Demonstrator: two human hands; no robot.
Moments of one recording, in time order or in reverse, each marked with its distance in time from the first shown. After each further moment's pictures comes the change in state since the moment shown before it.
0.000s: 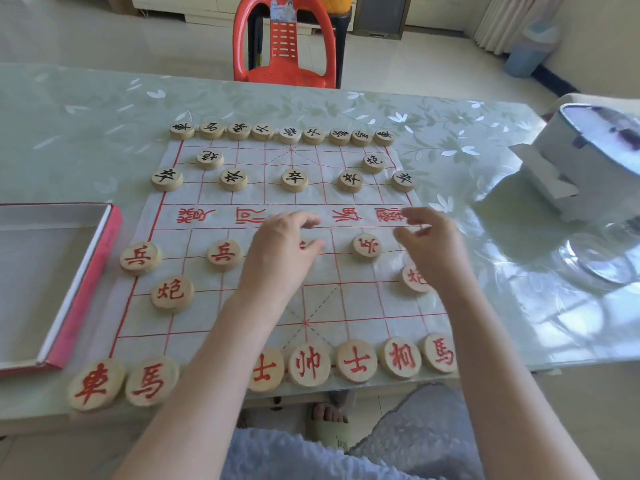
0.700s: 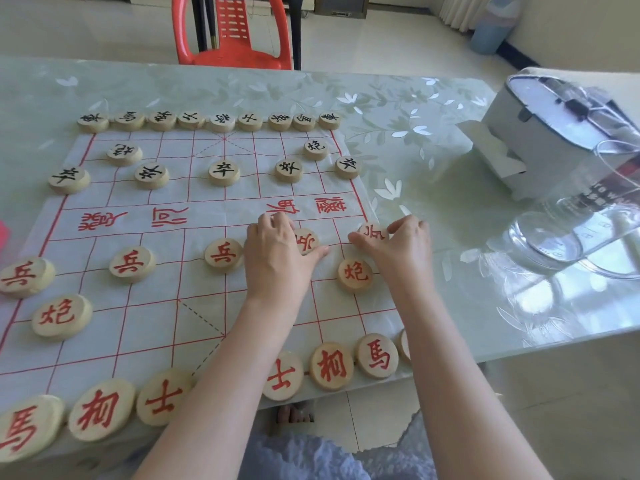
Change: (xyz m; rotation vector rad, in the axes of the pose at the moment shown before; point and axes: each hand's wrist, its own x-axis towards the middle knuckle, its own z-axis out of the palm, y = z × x) left_hand 0.012 0.046 0.093 0.228 0.070 -0.106; right_hand 0.020 0.059 -0.010 -0.146 0.098 0.273
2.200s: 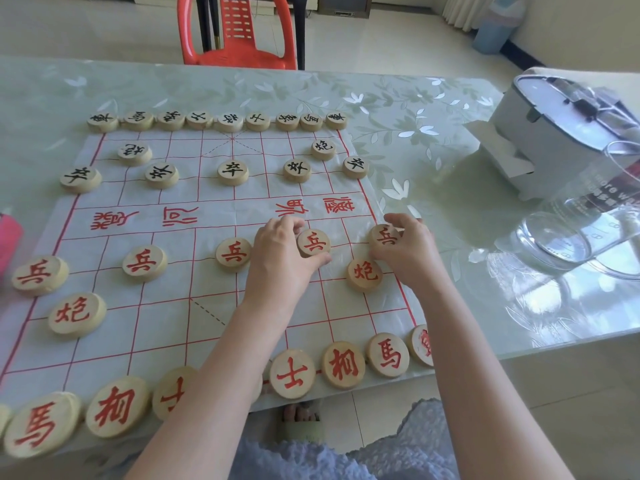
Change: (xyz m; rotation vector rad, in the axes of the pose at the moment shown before) left_hand 0.000 -0.013 -0.010 -0.277 -0.108 -0.004; right_hand 0.001 0.002 -0.006 0.059 -0.188 -0.070
